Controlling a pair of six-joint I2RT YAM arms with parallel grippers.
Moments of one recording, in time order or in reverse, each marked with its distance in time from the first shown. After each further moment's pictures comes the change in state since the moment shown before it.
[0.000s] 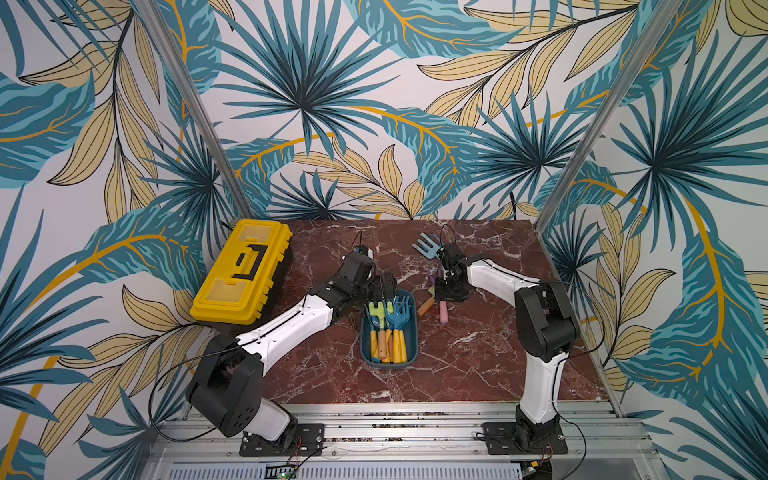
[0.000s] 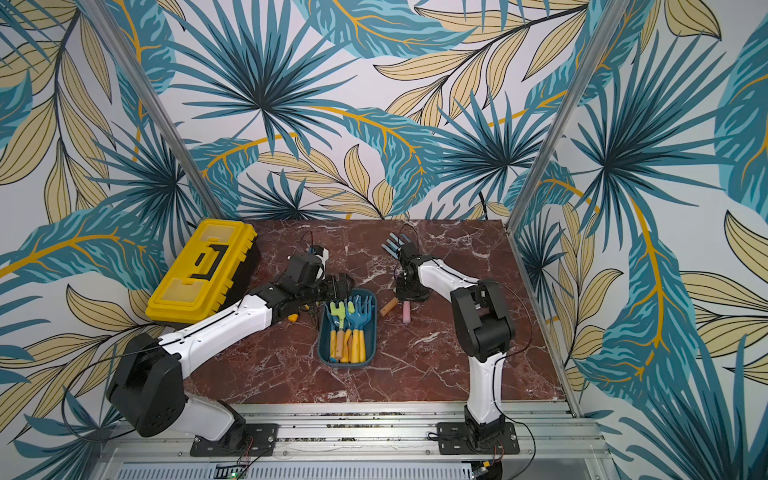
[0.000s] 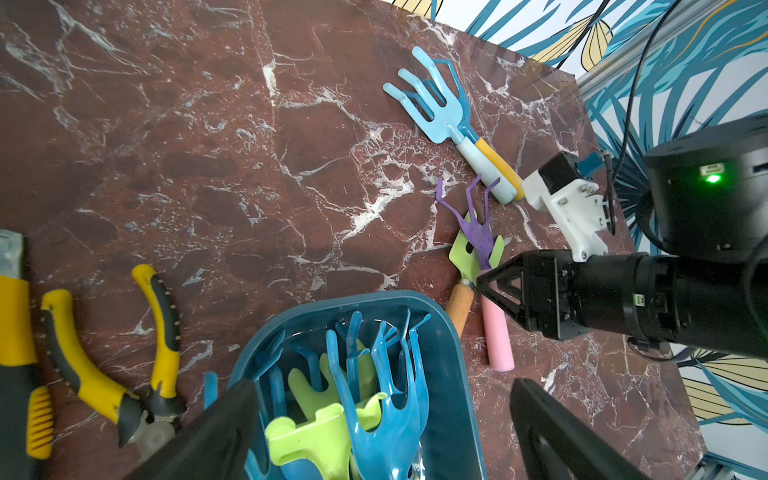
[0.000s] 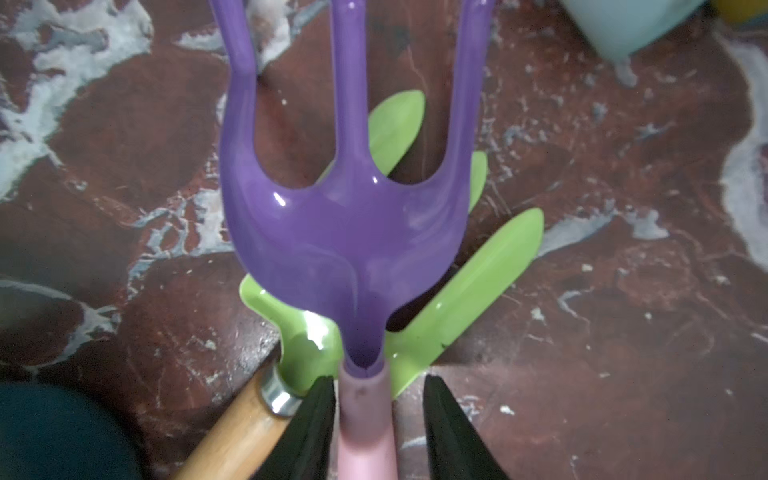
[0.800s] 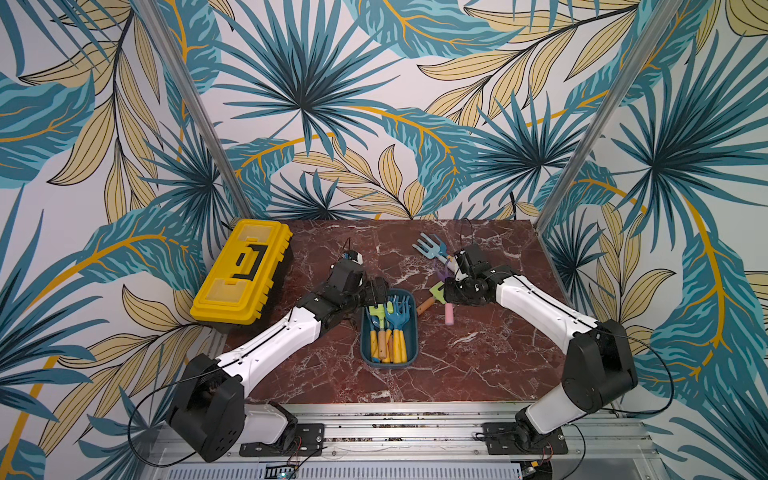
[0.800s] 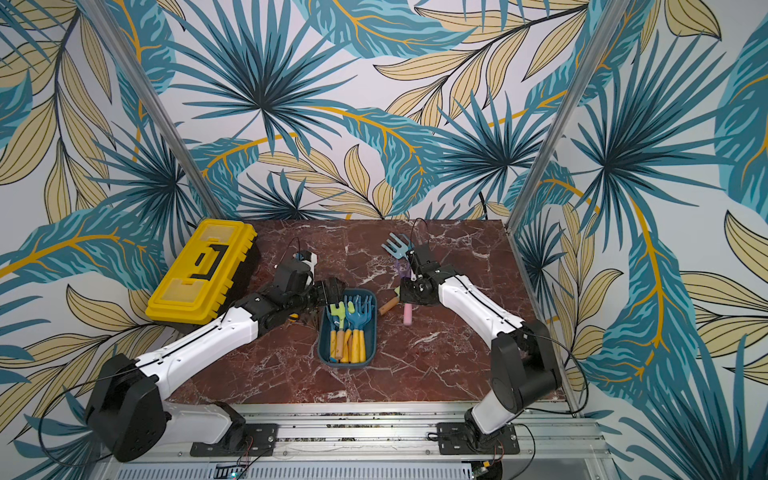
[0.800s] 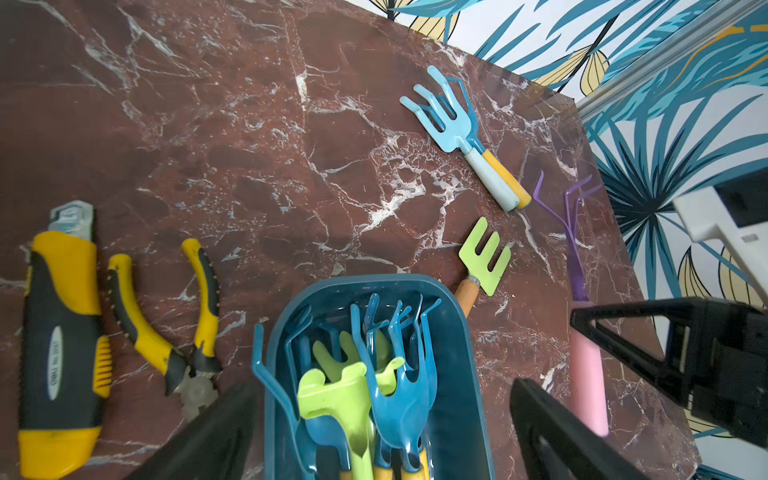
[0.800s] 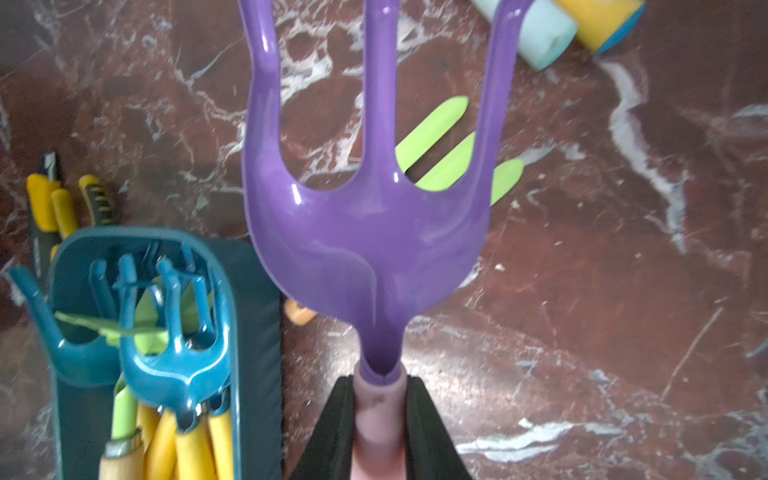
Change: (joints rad) left arm 0.006 -0.155 -0.124 0.005 -0.047 -0.038; right arm 0.054 -0.449 -0.264 0.043 -0.102 0.048
